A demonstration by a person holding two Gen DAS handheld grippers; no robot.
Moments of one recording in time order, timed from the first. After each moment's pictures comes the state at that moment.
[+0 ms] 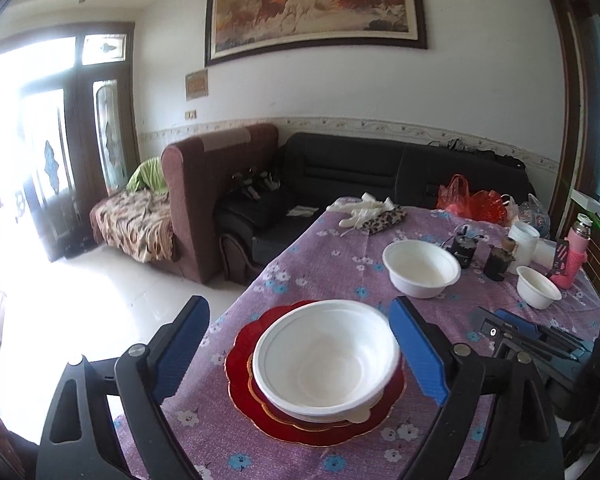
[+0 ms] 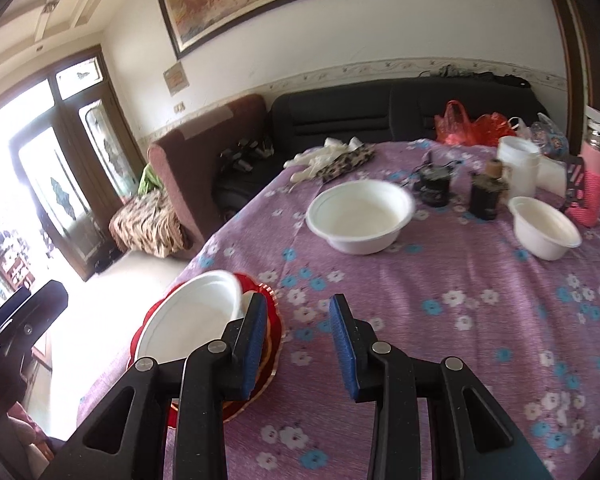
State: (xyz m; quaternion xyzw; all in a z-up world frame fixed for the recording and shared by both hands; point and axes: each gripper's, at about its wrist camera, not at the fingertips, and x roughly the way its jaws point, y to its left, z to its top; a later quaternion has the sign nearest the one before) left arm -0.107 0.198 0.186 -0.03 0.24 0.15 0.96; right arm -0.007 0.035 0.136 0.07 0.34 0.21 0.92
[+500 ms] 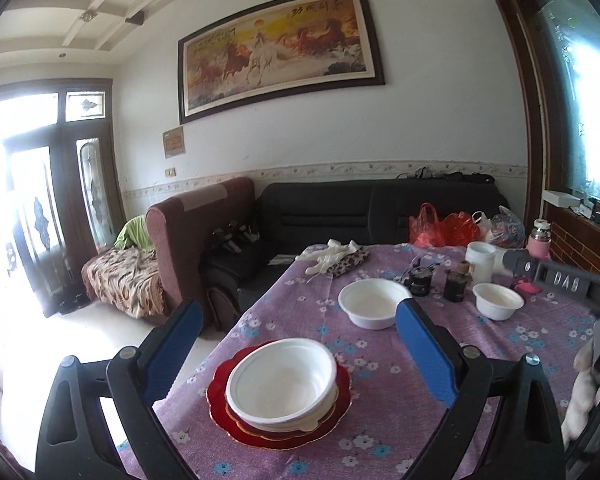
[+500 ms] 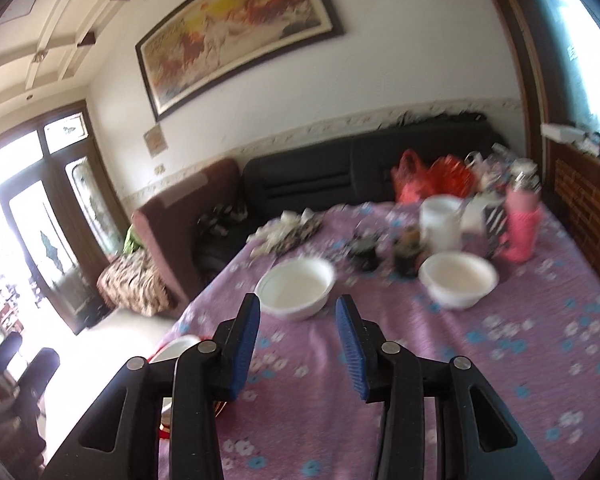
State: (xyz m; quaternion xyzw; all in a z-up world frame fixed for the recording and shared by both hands) left arm -0.150 0.127 0.236 0.03 0.16 0.12 0.98; right arm -0.047 -0.076 0.223 0.11 0.25 0.15 0.95
